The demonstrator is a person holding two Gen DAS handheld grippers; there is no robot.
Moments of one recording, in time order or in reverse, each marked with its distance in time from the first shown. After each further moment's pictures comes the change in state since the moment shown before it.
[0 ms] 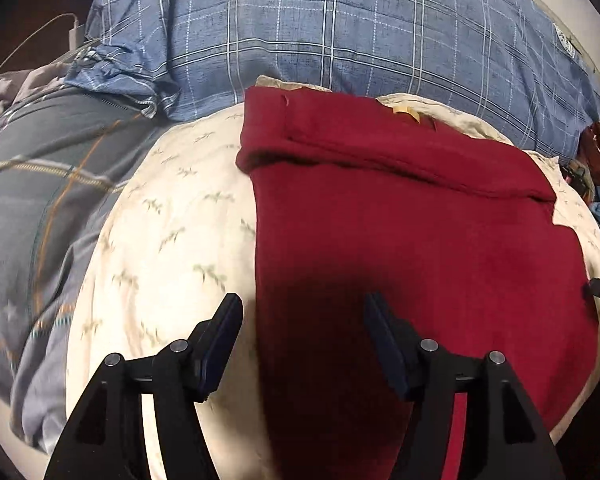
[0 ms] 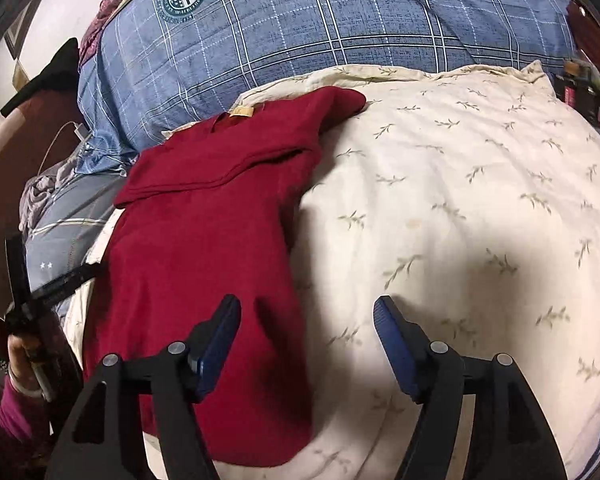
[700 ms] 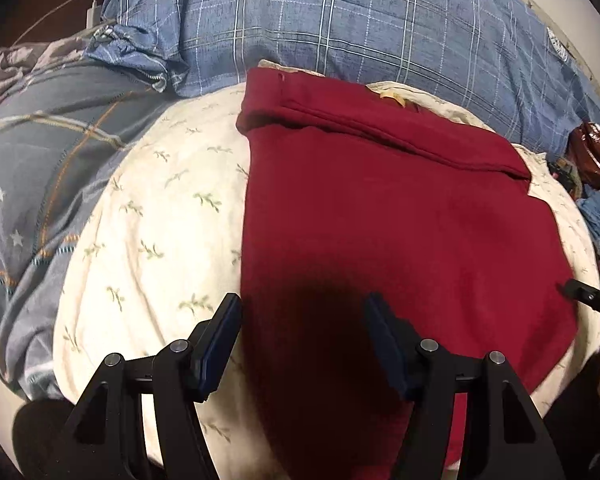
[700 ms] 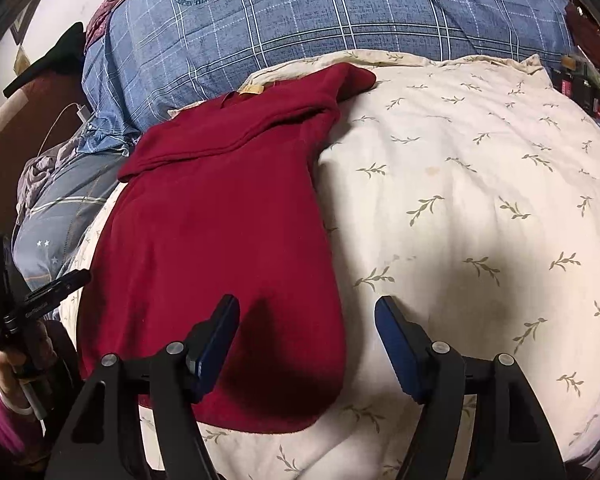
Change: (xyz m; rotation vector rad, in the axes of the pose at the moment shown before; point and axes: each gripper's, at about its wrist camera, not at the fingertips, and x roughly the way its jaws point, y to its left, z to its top) left arm -0.047 -0.011 -0.044 -0.049 0.046 -0.045; right arm -0.001 0.013 -0.029 -0.015 0.010 -0.014
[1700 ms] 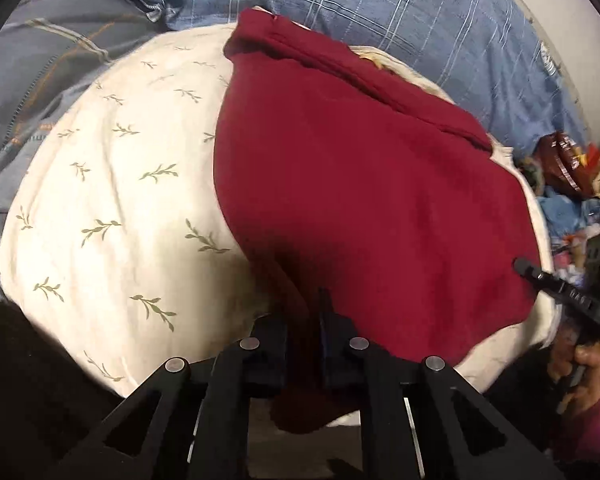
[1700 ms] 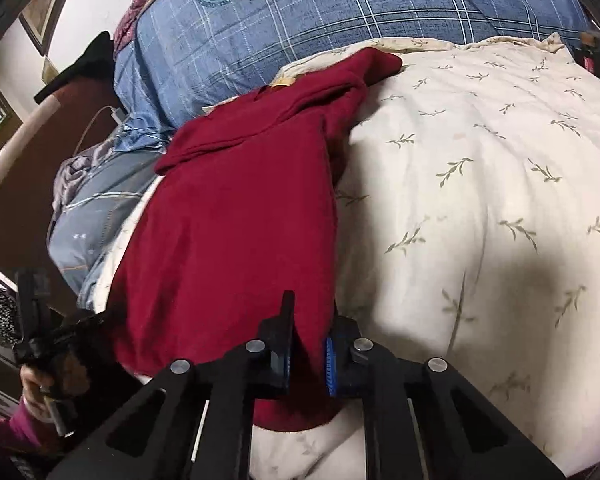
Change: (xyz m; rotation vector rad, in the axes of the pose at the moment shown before) left arm -0.004 0.020 -0.032 -0.132 0.144 -0.207; right arm -0.006 0.003 -0.027 0.009 0.005 0.186
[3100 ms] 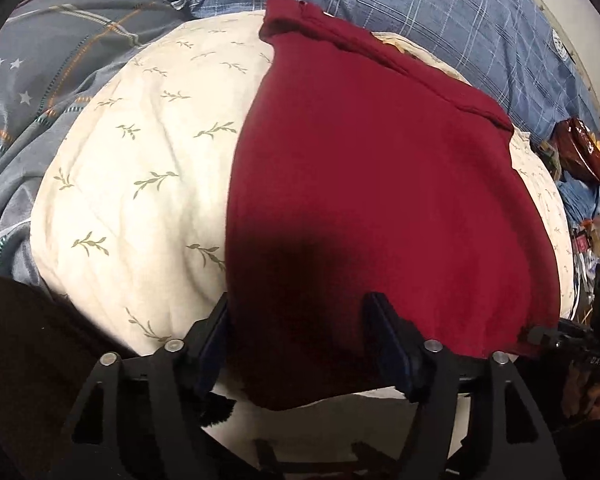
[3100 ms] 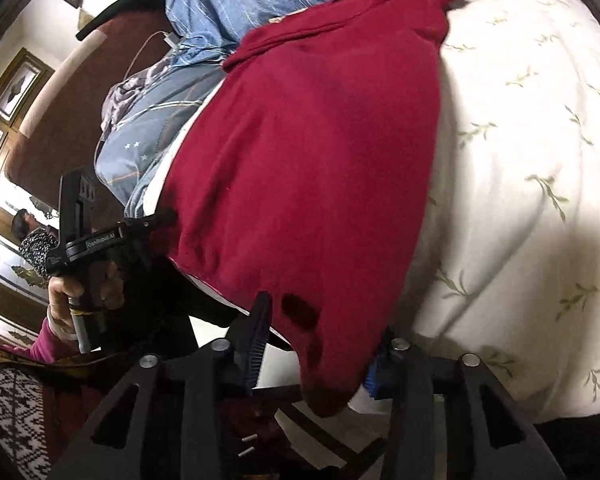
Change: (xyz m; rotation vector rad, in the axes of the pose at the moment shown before) left arm 0.004 0.024 -0.020 0.018 0.024 0.081; right arm 0.027 0.027 -0.064 -0.091 0.235 0.172
